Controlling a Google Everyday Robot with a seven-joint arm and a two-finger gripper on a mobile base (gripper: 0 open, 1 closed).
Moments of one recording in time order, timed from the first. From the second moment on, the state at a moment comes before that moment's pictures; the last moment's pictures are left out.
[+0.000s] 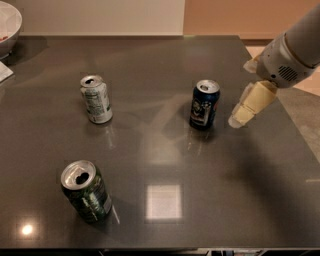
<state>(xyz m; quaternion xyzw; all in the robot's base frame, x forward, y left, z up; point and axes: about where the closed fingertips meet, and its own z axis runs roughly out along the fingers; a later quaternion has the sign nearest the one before) 0.531 -0.188 0.927 -0.55 0.79 0.07 0.25</state>
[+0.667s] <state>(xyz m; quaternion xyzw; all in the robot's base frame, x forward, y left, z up) 0.550 -0.141 0.908 -0.56 0.77 0.13 0.27</state>
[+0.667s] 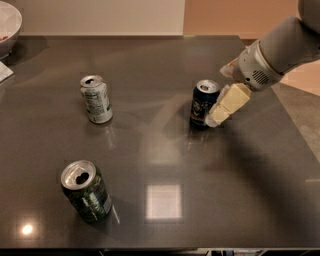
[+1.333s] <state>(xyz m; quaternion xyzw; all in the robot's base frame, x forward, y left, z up) 0.562 -0.122 0.890 -0.55 0.77 0.16 0.27</state>
